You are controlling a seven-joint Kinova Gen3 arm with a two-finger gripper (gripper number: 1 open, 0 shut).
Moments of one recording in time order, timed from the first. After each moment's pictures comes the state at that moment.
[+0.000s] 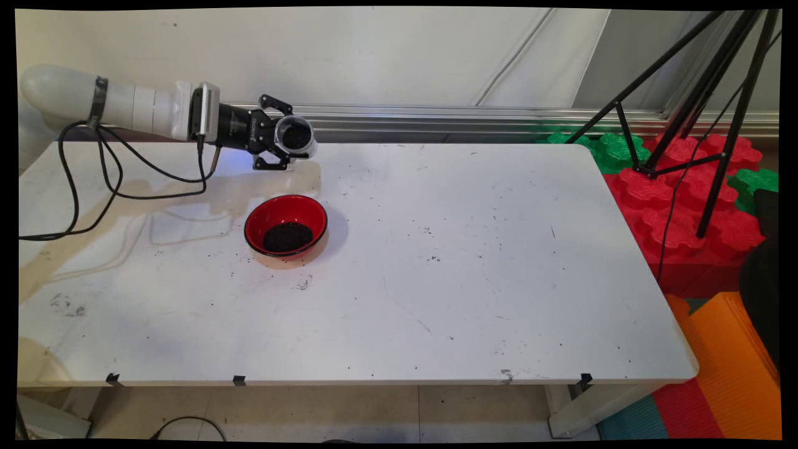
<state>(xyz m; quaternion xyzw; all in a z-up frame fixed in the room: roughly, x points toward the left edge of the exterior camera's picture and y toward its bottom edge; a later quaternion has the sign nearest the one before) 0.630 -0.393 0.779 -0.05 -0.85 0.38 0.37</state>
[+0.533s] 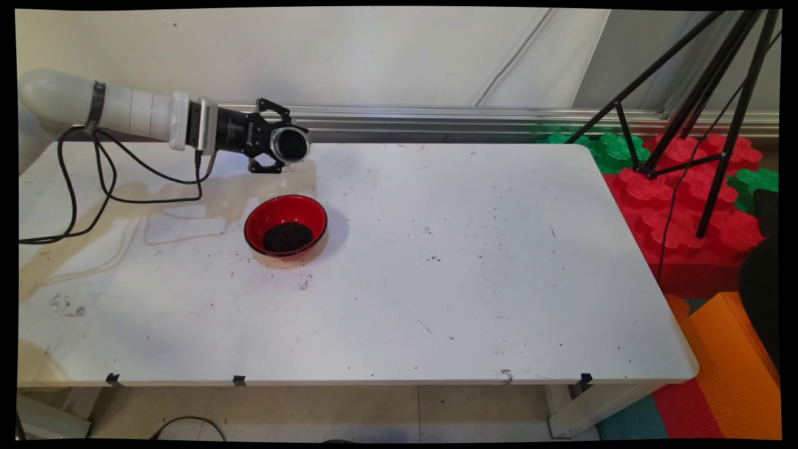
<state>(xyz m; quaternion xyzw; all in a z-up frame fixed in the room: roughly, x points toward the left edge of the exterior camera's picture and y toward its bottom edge) 0.634 -0.387 0.774 -0.11 -0.85 0.41 0.32</state>
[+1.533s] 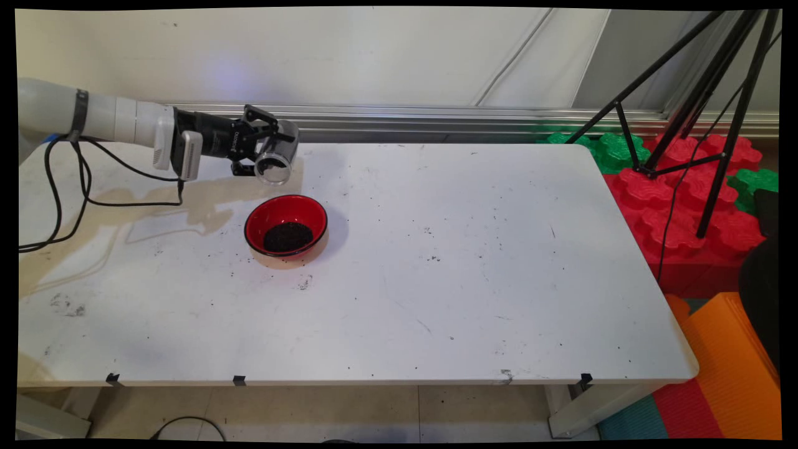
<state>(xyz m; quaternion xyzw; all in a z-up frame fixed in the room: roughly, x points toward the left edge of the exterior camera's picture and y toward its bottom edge) 0.652 -0.366 0.769 -0.27 -0.82 0.47 0.20</state>
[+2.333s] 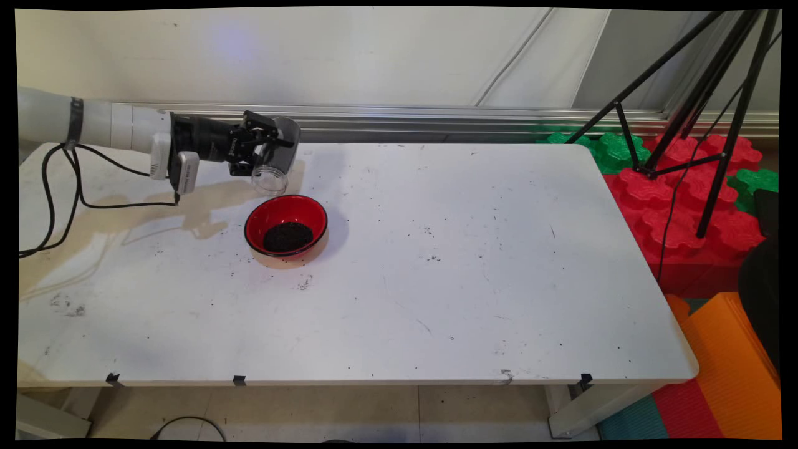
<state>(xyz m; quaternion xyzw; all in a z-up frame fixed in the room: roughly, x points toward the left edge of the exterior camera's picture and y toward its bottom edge) 0.644 -0.352 0.768 -0.36 -0.78 0.50 0.14</state>
